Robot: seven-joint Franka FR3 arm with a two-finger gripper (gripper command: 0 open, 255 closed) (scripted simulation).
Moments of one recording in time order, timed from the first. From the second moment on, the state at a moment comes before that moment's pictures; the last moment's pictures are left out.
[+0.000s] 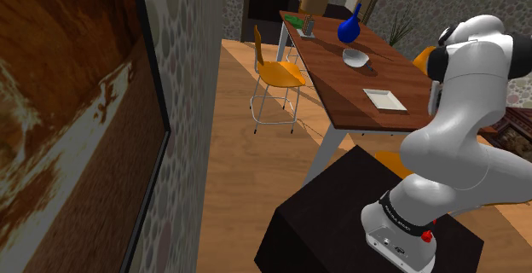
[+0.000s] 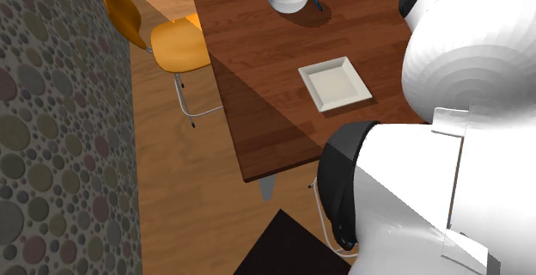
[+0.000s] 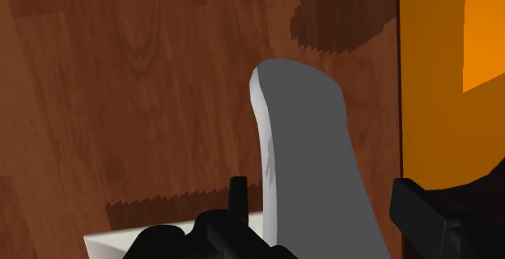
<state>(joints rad) -0.97 0.96 -0.69 -1.05 0.56 1.83 -2.40</state>
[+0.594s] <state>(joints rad) -0.96 1.00 -0.67 -1.08 0.59 1.92 -2.42</state>
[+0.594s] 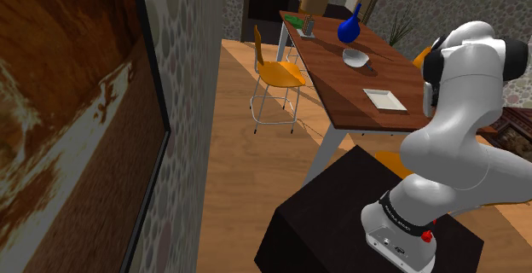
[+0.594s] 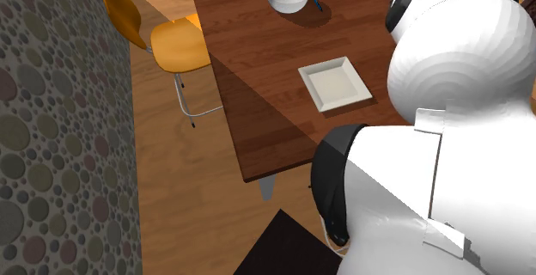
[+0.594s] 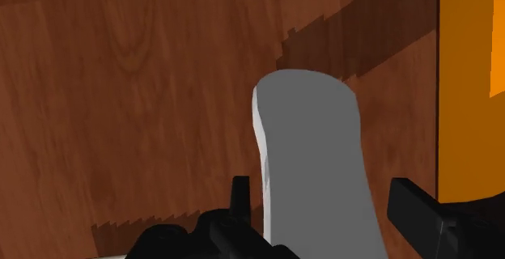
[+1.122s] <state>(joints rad) -0.97 1.05 -0.65 -1.10 0.61 1.98 -2.42</state>
